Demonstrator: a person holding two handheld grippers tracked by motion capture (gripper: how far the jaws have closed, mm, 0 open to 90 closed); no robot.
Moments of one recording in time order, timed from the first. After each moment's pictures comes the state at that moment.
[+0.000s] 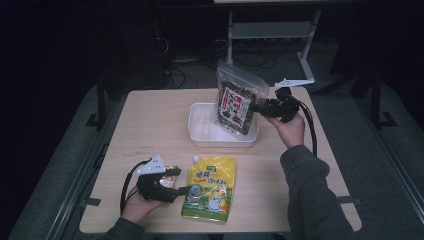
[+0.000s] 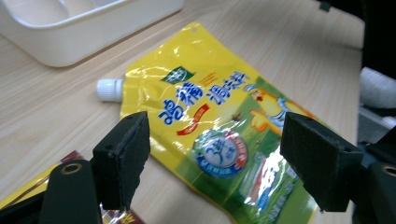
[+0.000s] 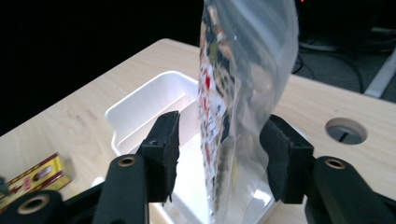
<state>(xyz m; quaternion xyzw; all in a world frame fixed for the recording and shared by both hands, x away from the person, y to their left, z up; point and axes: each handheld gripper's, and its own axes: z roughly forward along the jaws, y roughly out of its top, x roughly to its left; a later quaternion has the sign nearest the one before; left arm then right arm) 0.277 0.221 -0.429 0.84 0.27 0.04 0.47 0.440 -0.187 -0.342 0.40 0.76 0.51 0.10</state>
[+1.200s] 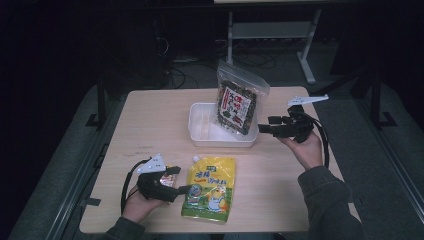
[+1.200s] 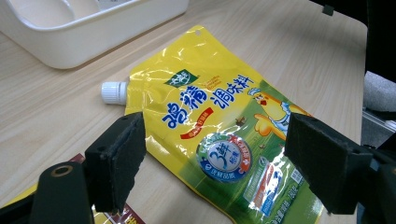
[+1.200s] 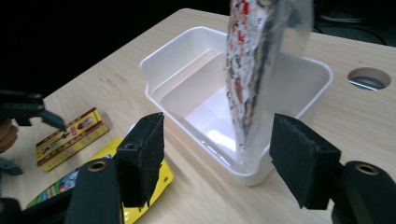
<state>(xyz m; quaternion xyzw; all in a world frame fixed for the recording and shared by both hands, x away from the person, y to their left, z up) 0.279 0.220 -0.428 0.84 0.28 0.05 0.47 0.385 -0.212 -0.350 0.39 0.77 0.49 0.06</state>
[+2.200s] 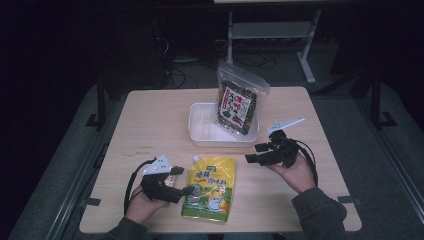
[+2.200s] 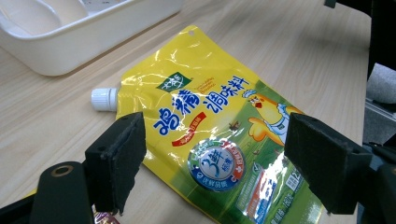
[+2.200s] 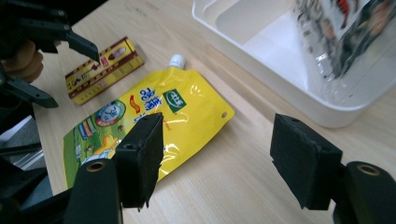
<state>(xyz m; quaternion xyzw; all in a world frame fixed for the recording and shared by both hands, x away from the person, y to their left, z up) 0.276 0.206 -0.425 0.85 0.27 0.06 0.46 0.343 -0.169 -0.384 0.37 0.83 0.42 0.00</state>
